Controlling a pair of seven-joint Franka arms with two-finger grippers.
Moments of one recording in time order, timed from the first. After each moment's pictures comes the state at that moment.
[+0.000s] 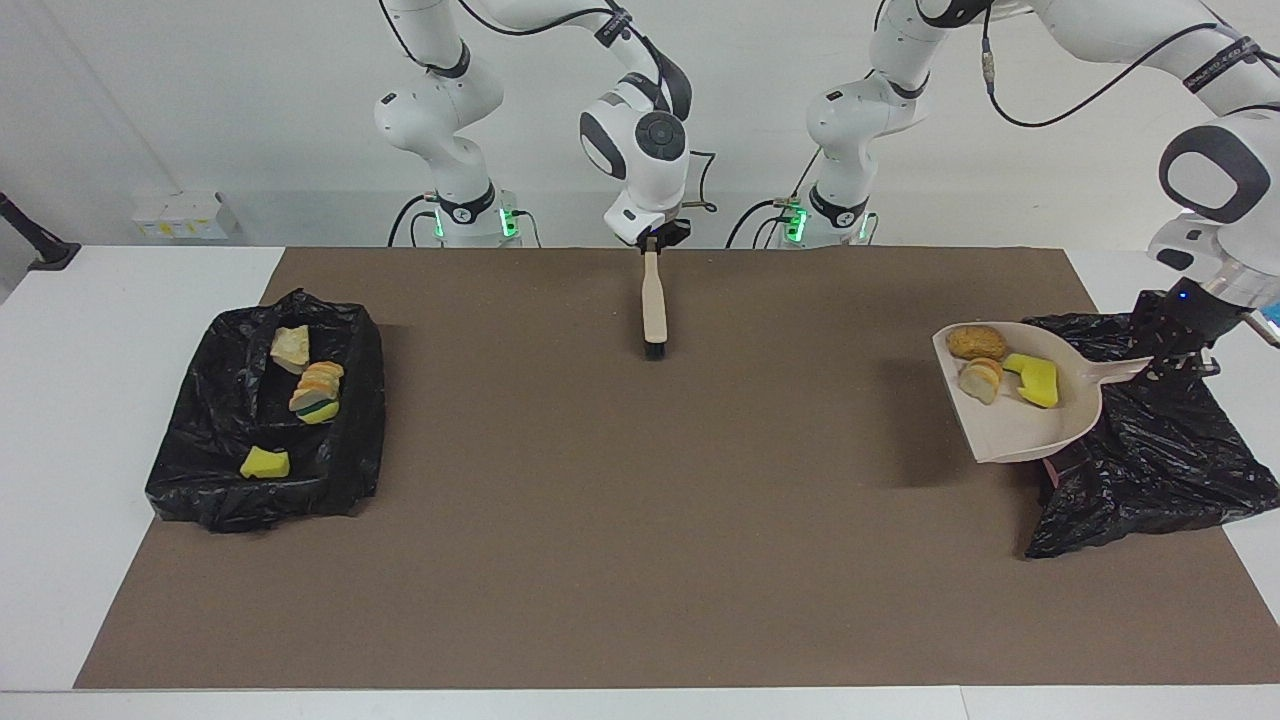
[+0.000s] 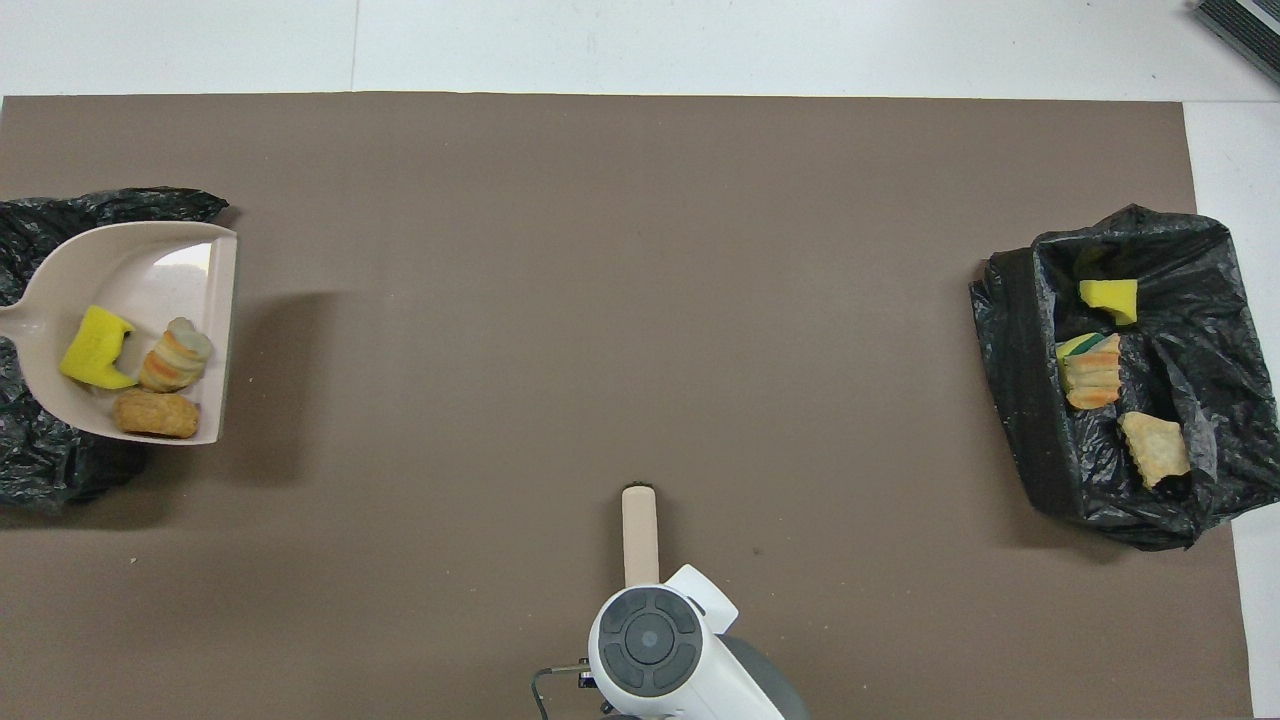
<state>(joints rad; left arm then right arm) 0.36 0.21 -0.02 -1.62 0.05 1.90 1.98 0.74 -0.01 0.16 -2.30 0.29 2.05 0.74</state>
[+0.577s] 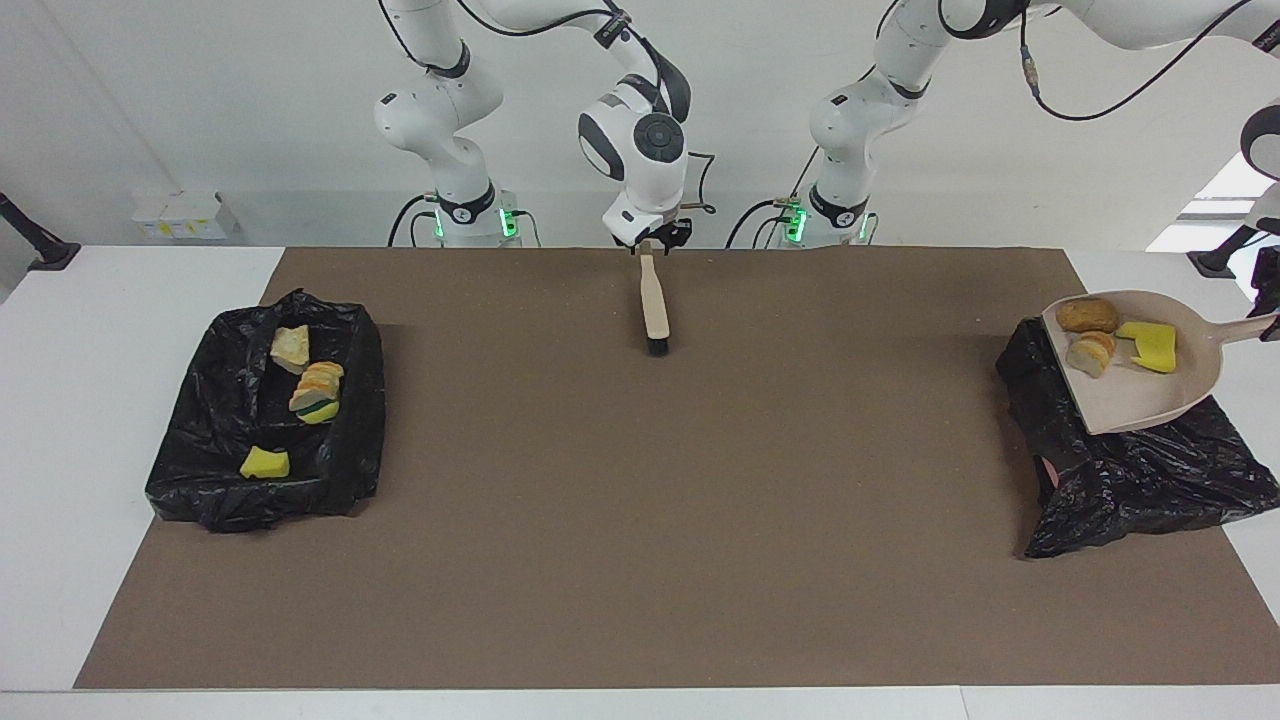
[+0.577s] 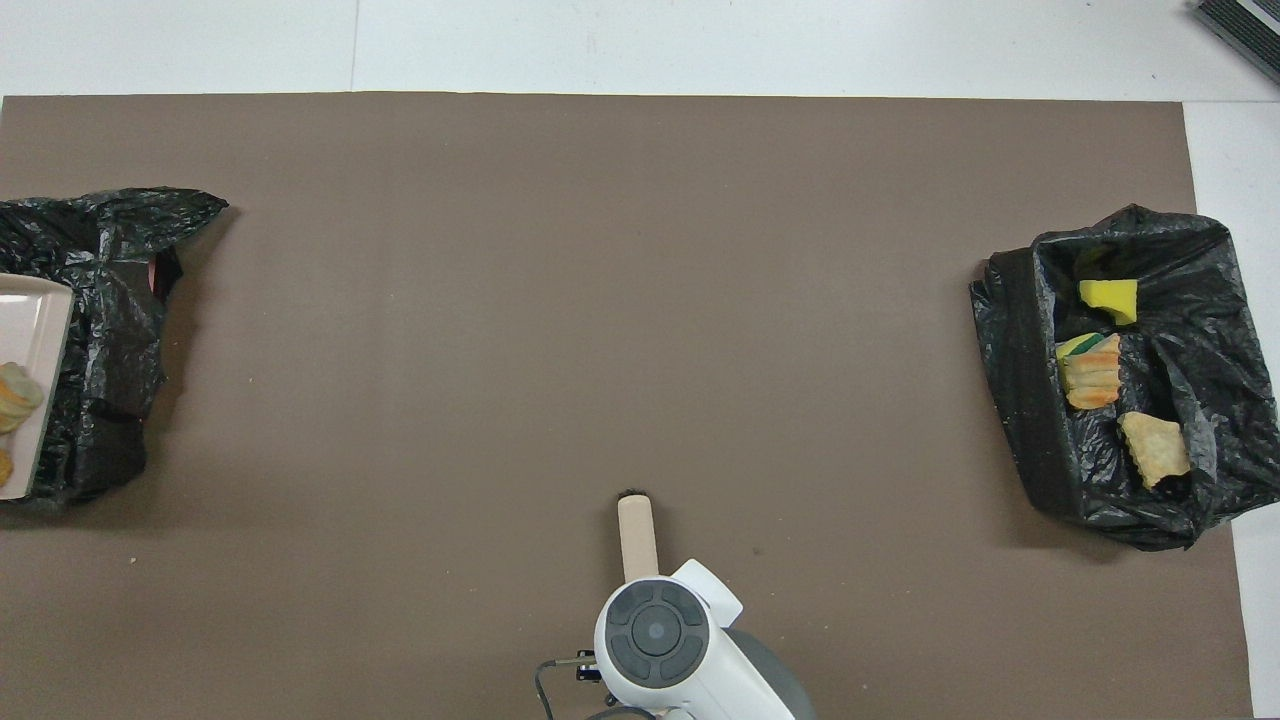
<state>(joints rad) 0.47 0.26 -0.02 -1.49 0.39 1.90 2.06 0.72 -0.01 0.15 -2.29 0.29 2.05 0.73</state>
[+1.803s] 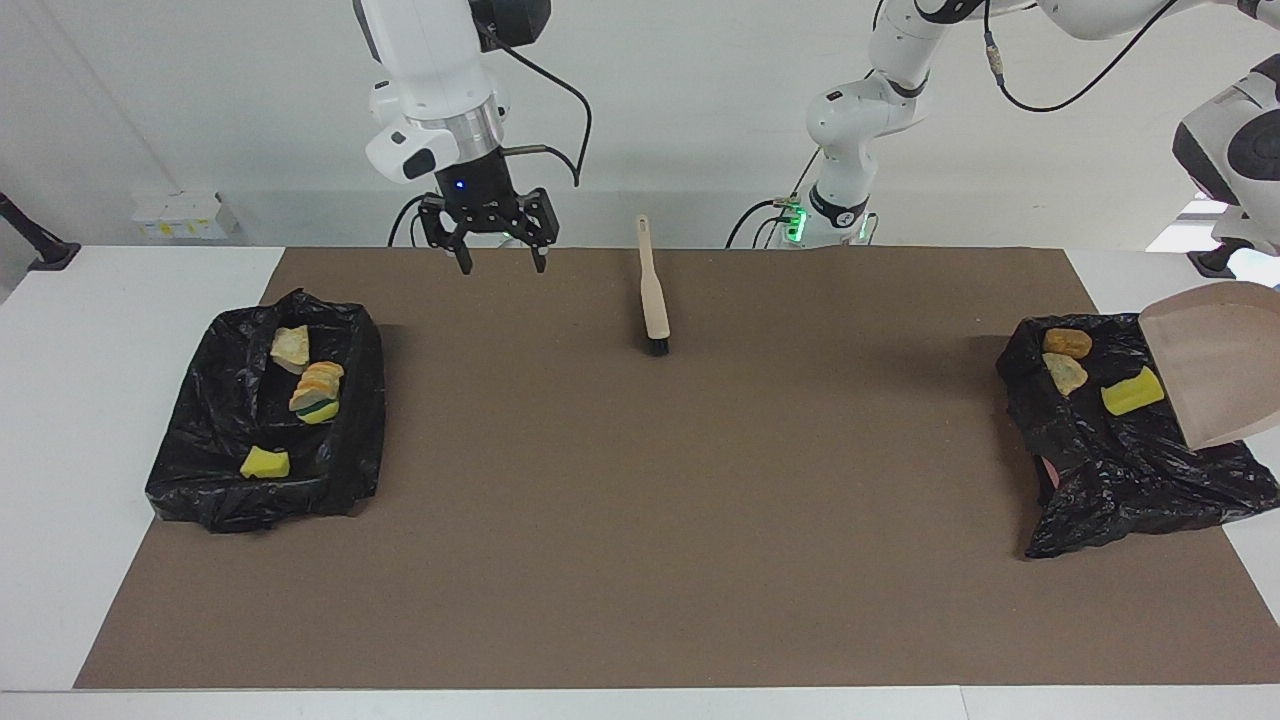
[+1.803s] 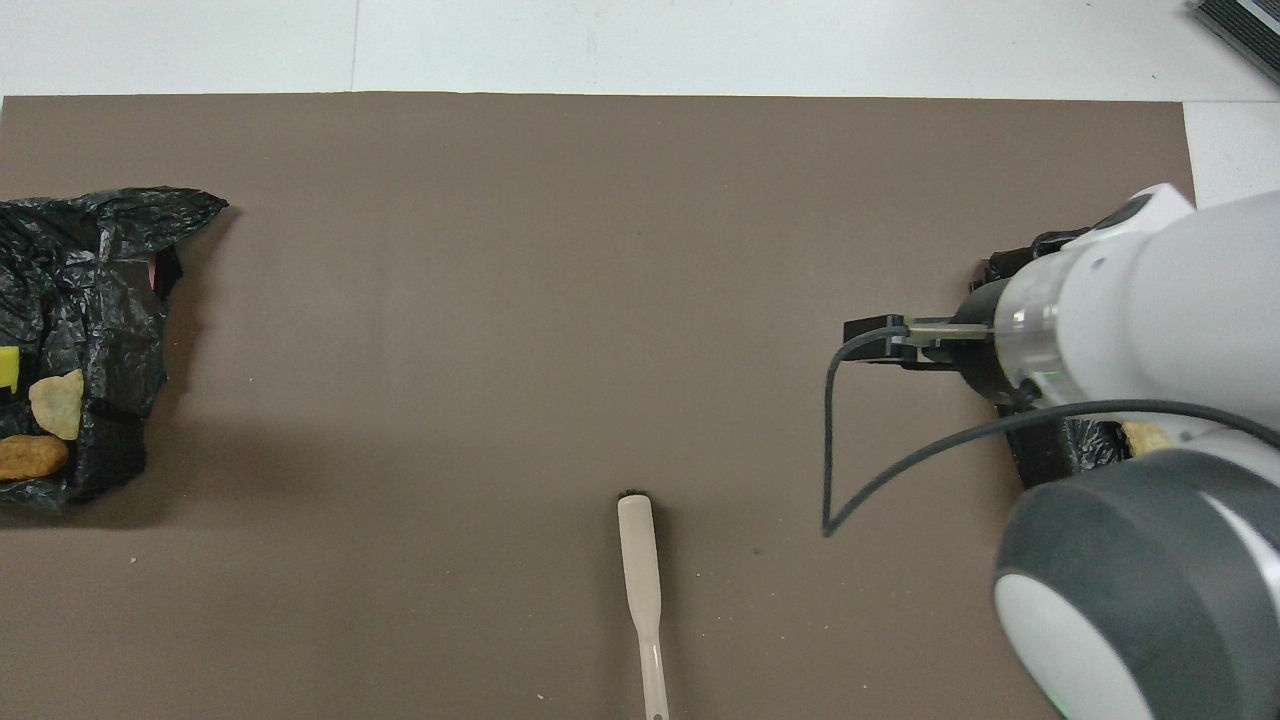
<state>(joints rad) 0.30 0.18 -0.03 -1.58 1.01 1.99 1.70 0.19 -0.07 0.09 -1.66 0.04 1.71 0.35</state>
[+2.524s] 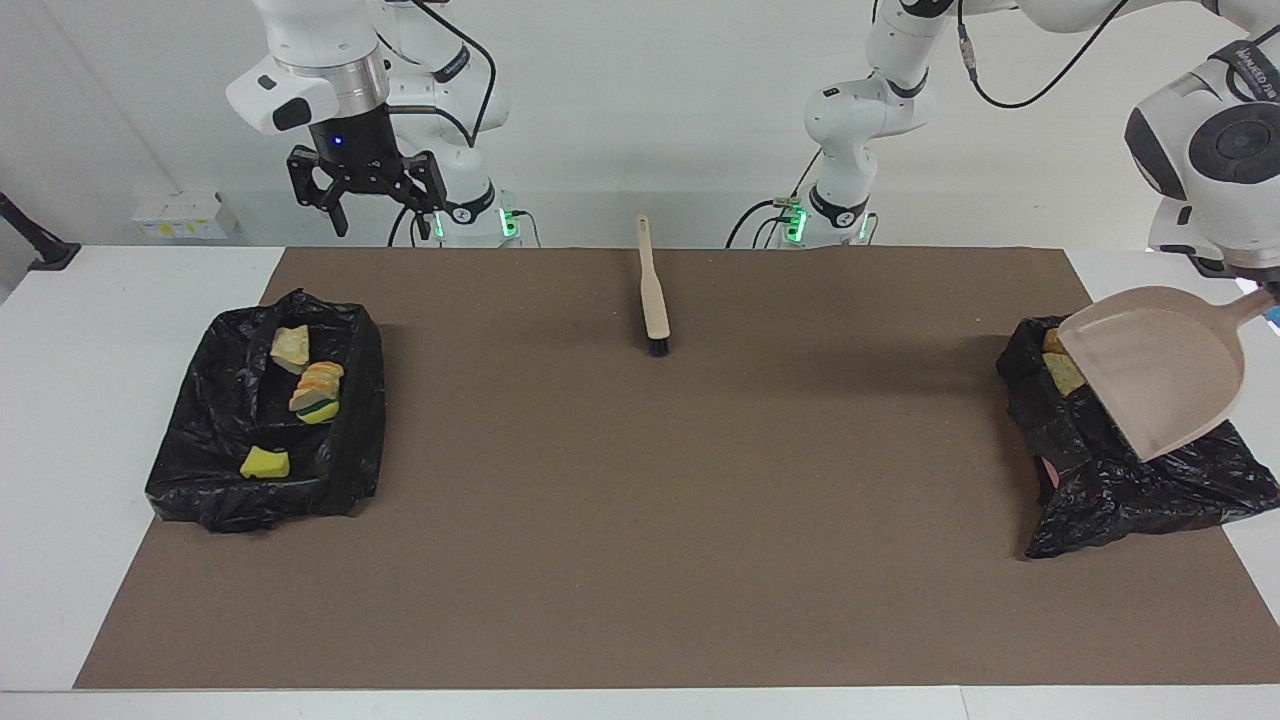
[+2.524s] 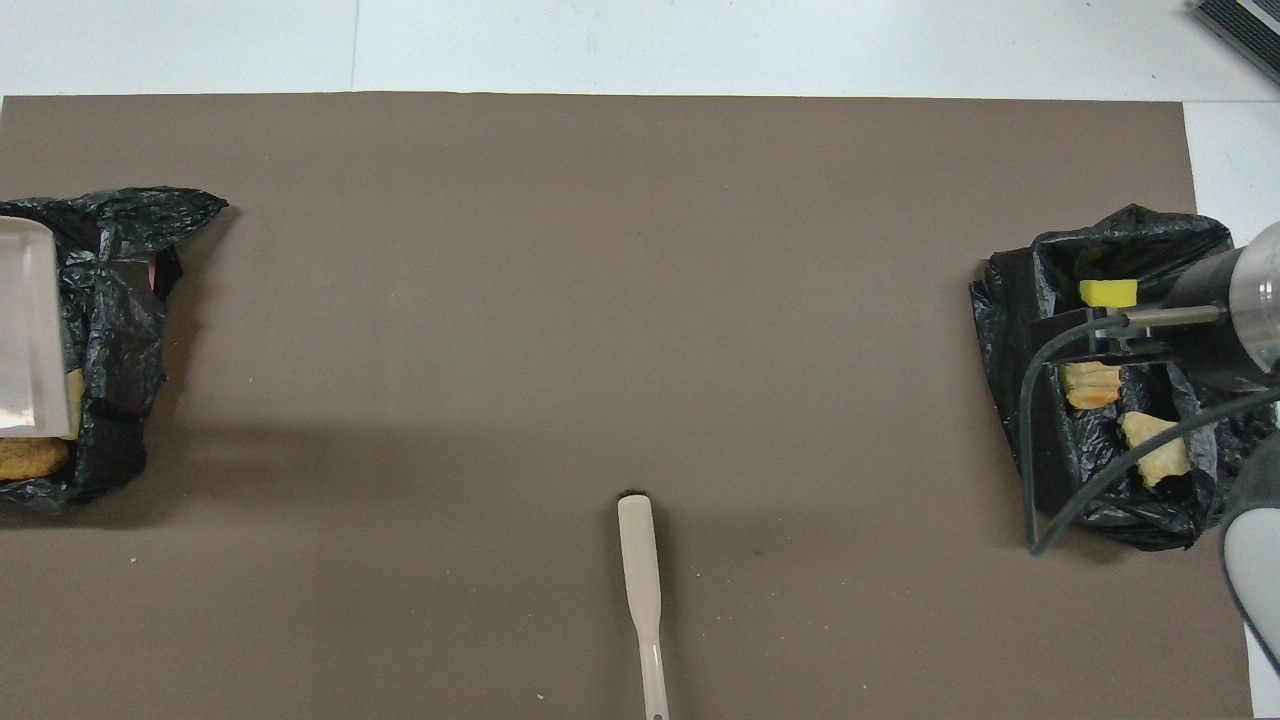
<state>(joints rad) 0.18 0.15 -0.04 -1.57 0.75 1.69 1.39 0.08 -0.05 0.07 -1.53 -0.07 1.51 0.15</state>
